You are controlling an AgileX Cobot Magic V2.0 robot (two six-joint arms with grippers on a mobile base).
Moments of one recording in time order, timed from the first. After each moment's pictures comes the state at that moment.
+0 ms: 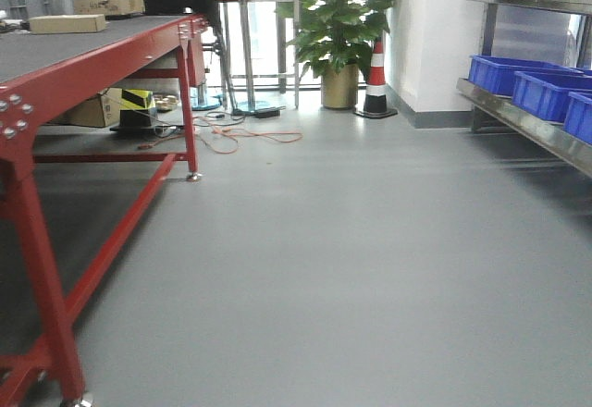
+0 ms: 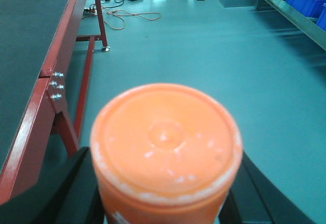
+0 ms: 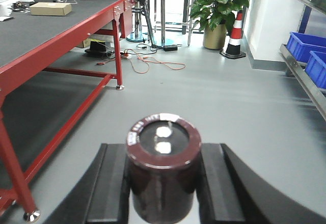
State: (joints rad) left arm -0.18 0.82 -1.22 0.03 0.83 -0.01; right arm 0.23 0.70 -1.05 0.07 0.60 -0.03
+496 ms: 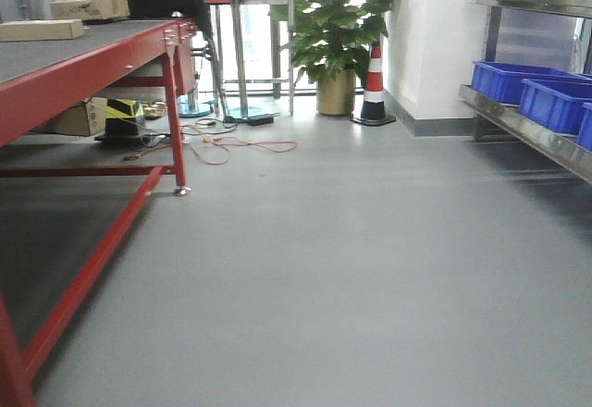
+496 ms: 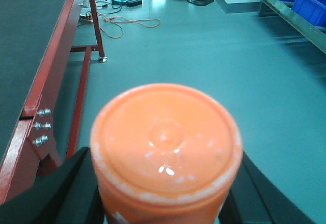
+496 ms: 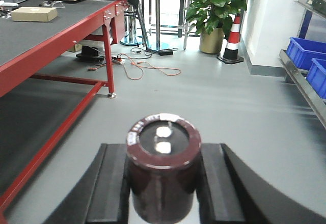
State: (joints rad) left arm -0.18 0.82 -1.22 0.03 0.83 -0.01; right arm 0.23 0.70 -1.05 0.07 0.60 -0.03
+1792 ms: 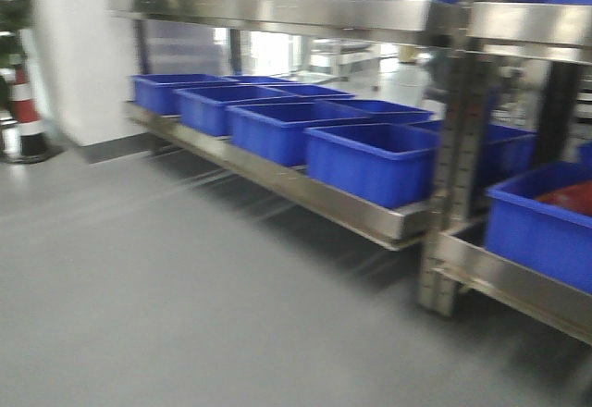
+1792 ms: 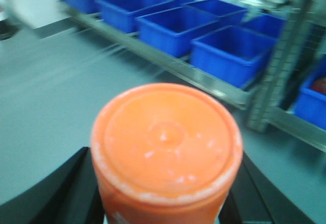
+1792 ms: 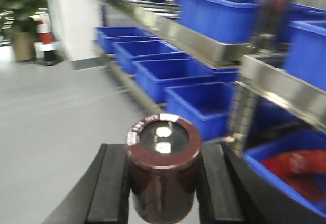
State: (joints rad) left arm -0.18 0.82 -1.22 0.04 0.83 -0.01; right arm 0.23 0.70 -1.05 0.07 0.60 -0.03
